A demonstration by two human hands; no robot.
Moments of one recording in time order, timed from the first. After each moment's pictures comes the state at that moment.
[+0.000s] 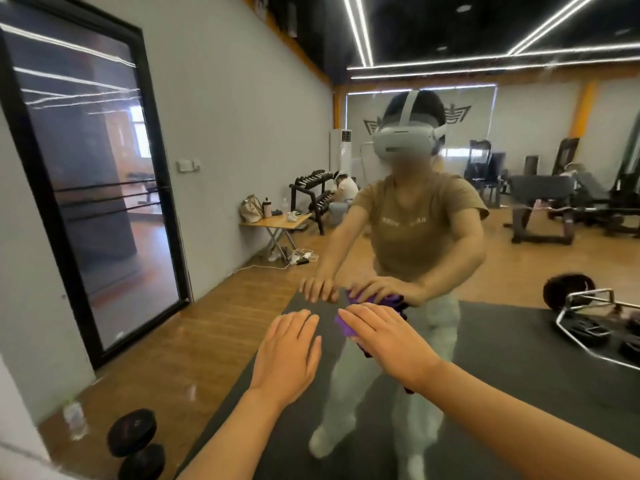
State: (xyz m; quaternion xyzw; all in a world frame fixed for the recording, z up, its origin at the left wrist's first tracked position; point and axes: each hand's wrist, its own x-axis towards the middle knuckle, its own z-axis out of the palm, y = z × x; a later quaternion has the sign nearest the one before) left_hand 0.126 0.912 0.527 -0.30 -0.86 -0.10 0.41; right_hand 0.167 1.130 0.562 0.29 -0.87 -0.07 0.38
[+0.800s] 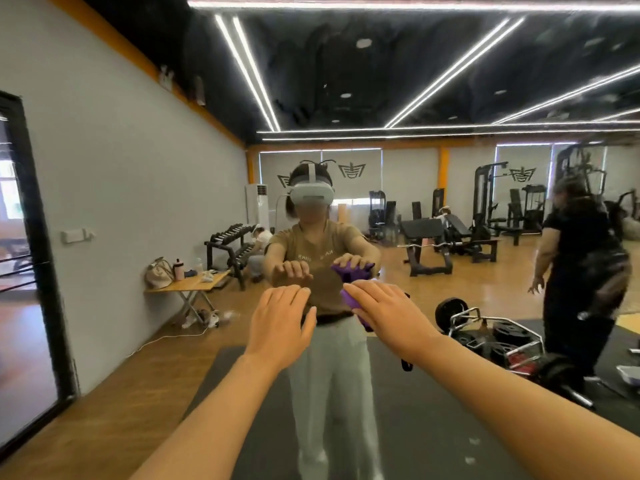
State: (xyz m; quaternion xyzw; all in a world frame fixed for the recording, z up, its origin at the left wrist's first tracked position) left_hand 0.205 1.049 0.733 -0.40 -0.80 -0.14 0.43; right_hand 0.317 1.245 0.749 0.10 -0.91 -0.08 0.40
